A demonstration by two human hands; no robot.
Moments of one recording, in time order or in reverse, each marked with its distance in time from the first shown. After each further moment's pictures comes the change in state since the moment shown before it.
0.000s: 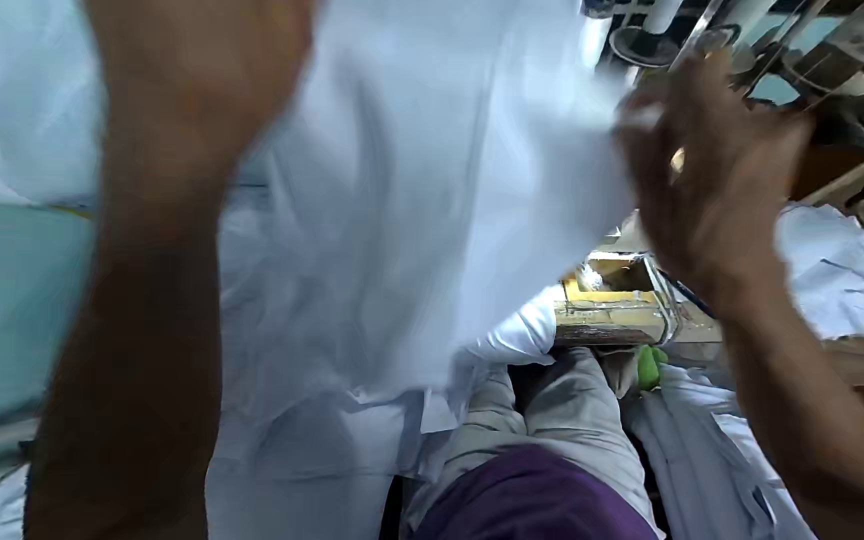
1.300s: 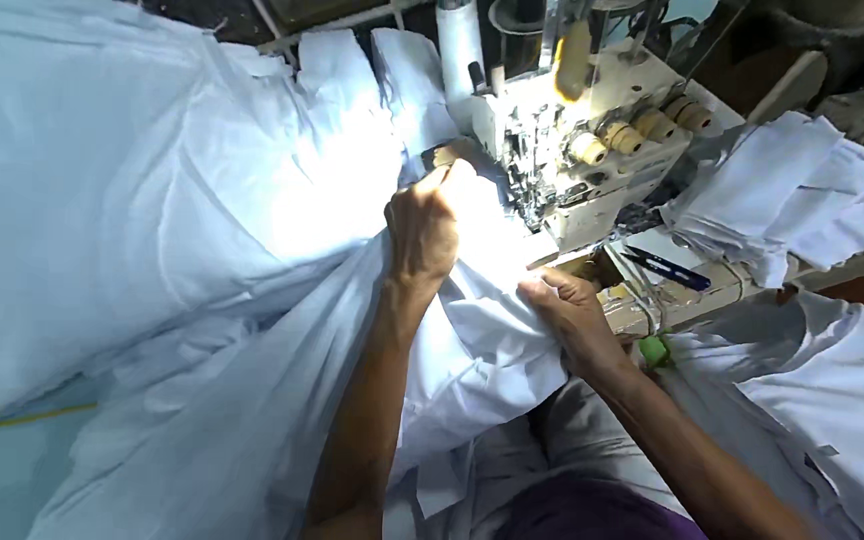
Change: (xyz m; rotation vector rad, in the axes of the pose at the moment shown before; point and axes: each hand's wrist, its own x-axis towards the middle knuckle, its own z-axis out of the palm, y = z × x) left_hand 0.031 0.210 0.169 -0.298 -0.094 -0.040; right_hand -0.100 0.013 0.106 1.255 0.101 0.978
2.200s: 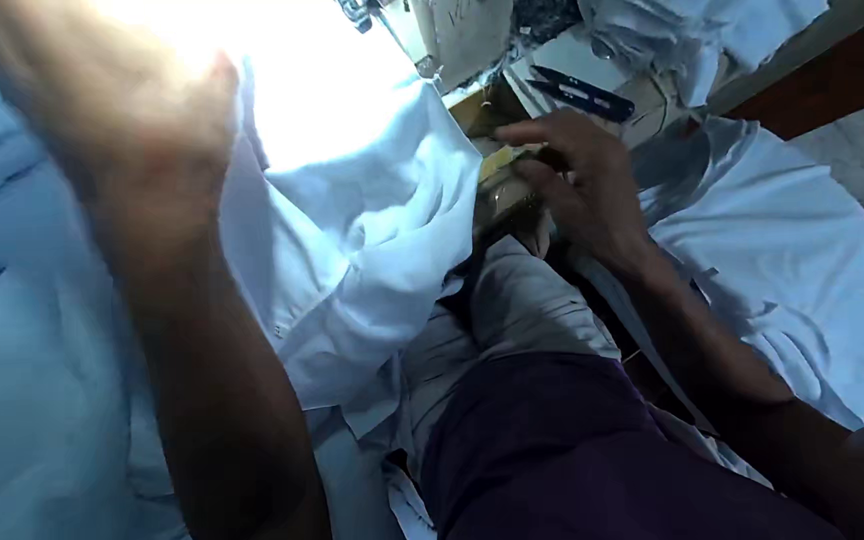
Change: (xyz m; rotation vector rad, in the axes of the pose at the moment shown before) left_hand -0.034 -0.089 0.037 -0.070 -0.215 -0.144; right_hand -0.030 0.009 -0.106 -0.818 0.018 -0.254
